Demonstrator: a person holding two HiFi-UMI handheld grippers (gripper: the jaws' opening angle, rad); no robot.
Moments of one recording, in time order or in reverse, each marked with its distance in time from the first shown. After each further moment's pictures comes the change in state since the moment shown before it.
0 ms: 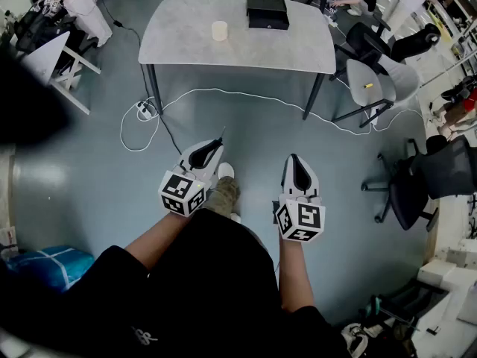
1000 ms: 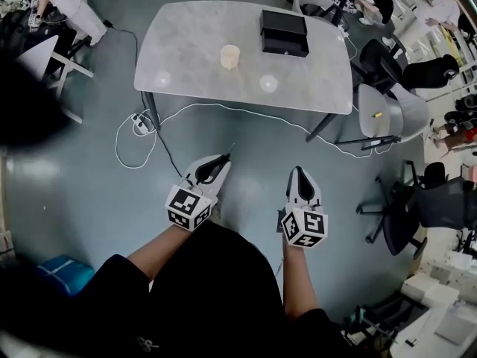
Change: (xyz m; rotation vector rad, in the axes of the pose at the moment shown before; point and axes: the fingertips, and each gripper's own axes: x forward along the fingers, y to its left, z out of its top) left arm 0.140 0.184 0.047 -0.065 0.050 -0.045; right arm 0.255 -0.007 0.017 0.023 0.142 -0.022
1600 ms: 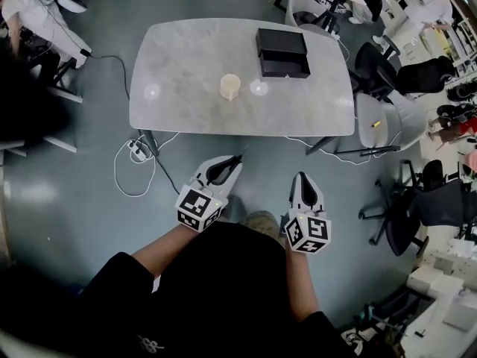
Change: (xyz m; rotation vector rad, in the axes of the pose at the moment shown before) left arm 0.087 0.105 0.061 0.057 -0.017 -0.140; right arm 0.119 0.021 0.047 0.025 -0.011 -0.094
